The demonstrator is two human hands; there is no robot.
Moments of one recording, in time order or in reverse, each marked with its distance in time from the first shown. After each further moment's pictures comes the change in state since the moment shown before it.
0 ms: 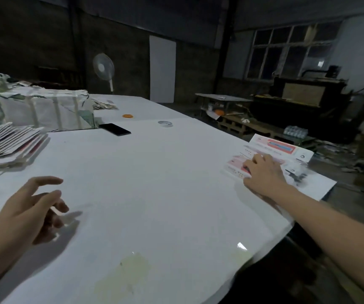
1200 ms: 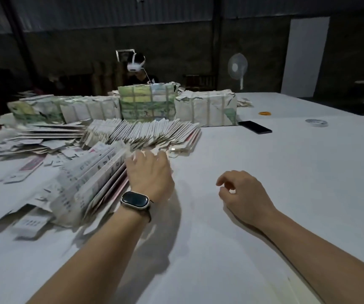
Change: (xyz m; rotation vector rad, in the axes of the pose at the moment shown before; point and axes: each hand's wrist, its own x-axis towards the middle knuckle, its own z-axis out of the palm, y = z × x) left_hand -0.015 0.079 -0.049 1.639 0.432 -0.073; right_hand -0.075 -0.372 -0.085 1.099 0.036 -0.739
